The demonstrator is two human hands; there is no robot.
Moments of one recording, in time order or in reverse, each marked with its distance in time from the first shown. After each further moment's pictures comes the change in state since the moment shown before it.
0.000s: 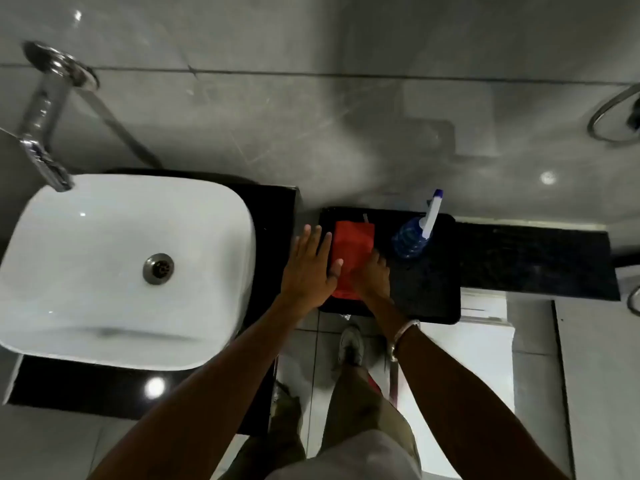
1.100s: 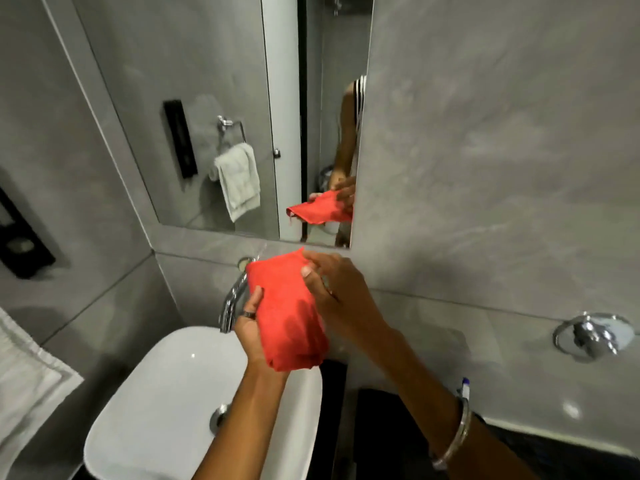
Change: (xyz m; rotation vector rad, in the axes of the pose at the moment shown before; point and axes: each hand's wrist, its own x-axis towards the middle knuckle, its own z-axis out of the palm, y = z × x) left_hand -0.111 -0.066 -0.298 -2.525 0.363 0.221; right_hand -0.277 -0.309 -0.101 -0.007 0.362 -1.219
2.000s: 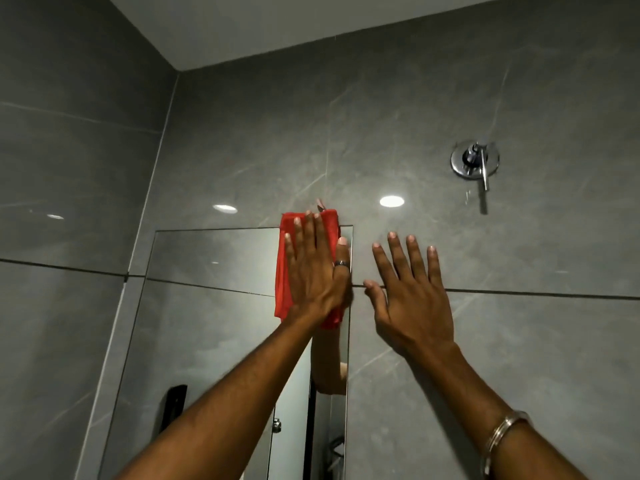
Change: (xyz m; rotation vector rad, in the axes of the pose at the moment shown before) left_hand 0.146 0.118 0.495 1.760 0.134 1.780; right_hand 0.300 -0.102 -0.301 -0.931 0.902 -0.508
